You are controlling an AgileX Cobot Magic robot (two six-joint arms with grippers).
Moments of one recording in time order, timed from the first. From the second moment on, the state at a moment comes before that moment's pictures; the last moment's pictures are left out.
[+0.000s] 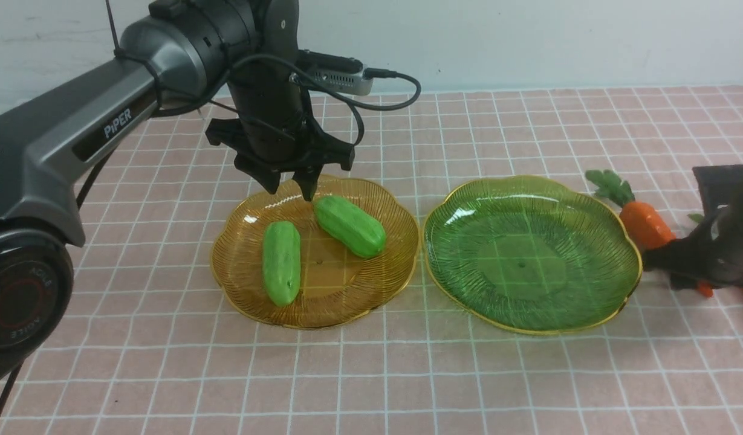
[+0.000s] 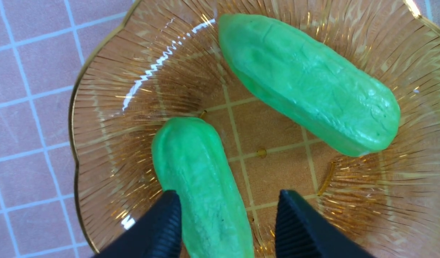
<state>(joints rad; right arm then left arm) 0.01 1.83 -1.12 -0.36 0.75 0.34 -0.38 2.12 -1.99 0.05 1.23 -0.17</state>
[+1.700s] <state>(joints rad) -0.13 1.93 -1.21 -0.22 0.75 0.10 -0.38 2.12 -1.99 0.06 1.23 -0.17</state>
